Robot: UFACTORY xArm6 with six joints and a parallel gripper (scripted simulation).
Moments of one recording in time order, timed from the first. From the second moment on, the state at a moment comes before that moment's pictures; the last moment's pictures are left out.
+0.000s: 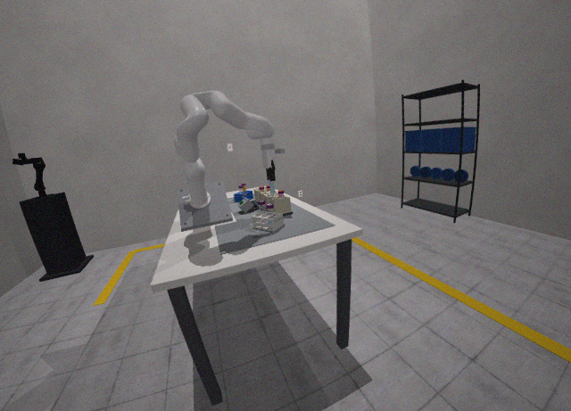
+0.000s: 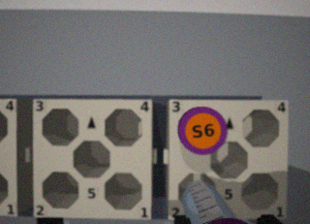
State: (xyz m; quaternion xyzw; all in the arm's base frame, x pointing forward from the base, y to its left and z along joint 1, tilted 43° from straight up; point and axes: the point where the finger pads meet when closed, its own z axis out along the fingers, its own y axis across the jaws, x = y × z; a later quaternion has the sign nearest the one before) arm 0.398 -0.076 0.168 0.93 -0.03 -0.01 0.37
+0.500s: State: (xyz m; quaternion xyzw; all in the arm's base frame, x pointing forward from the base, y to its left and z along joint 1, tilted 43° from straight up) arm 0.398 -0.082 0.162 0.93 -0.03 -0.01 0.37
